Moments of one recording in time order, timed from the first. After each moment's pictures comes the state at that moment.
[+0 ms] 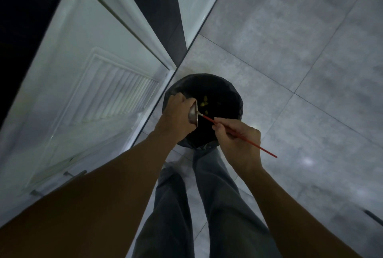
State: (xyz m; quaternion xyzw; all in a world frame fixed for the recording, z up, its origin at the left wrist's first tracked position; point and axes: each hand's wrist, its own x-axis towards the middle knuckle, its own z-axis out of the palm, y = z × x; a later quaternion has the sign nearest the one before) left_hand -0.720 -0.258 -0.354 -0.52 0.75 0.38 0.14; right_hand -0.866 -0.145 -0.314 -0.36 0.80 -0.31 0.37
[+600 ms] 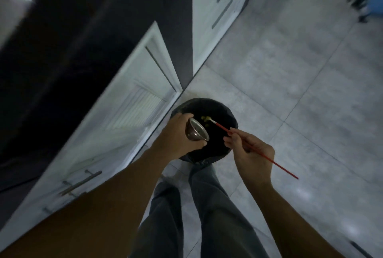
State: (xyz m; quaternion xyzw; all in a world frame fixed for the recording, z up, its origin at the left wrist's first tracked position) left_hand -0.701 -0.254 -0.275 -0.56 0.66 0.49 0.03; right_hand -0.884 -0.149 -0.248 -0.30 0.76 -0.43 0.38
